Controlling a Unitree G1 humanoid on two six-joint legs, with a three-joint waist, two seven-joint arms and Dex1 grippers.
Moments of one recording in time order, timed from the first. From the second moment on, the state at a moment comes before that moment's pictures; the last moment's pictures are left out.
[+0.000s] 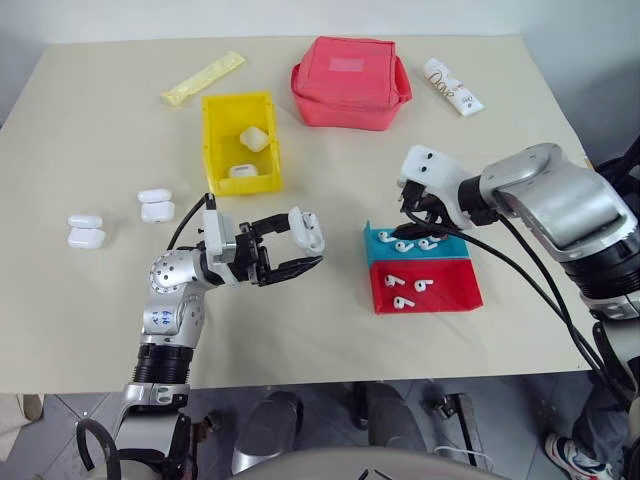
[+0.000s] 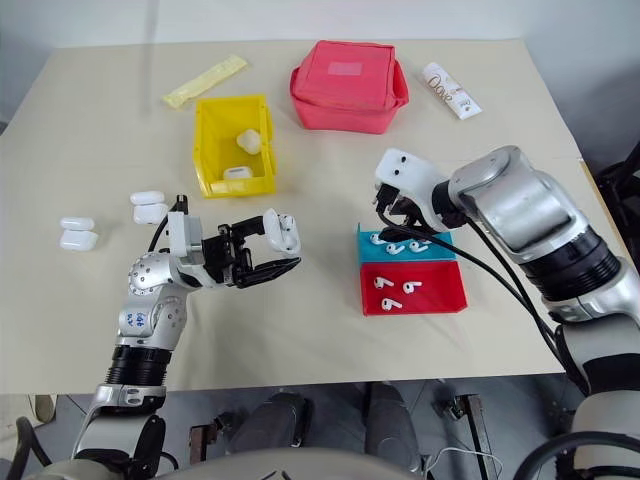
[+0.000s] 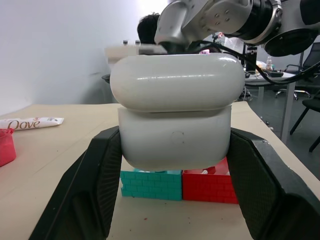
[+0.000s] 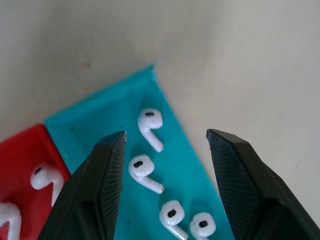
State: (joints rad) left arm -0.35 0.31 0.03 0.12 -0.49 -0.11 -1.19; right arm -1.00 -0.83 0.59 -0.02 0.25 1.03 0.97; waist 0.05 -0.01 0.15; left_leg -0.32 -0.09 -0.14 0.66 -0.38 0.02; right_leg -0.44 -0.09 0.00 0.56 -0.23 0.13
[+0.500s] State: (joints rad) left arm -0.34 0.32 0.03 0.08 -0.49 -0.09 -1.16; right arm -1.01 -0.77 0.62 0.03 0.13 1.00 1.06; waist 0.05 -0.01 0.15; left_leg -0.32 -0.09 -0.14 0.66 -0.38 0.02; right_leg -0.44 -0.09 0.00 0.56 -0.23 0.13
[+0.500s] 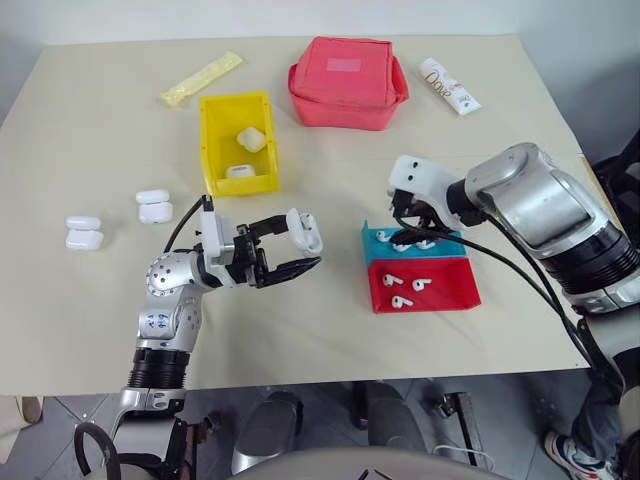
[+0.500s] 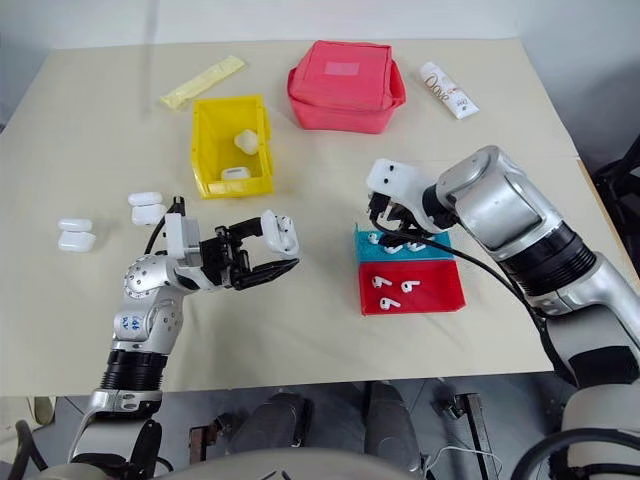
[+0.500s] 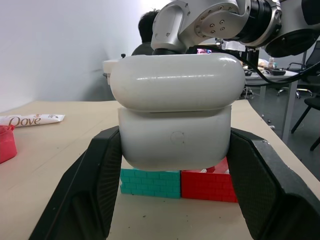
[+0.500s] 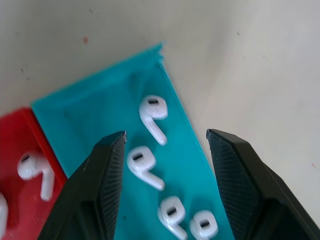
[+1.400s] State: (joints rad) left arm -0.30 0.34 0.04 0.05 -0.49 -0.07 -1.14; right arm -1.09 -0.61 0.62 0.14 0.06 1.26 1.03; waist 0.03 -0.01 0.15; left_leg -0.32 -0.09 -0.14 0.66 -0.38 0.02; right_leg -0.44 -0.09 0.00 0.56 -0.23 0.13
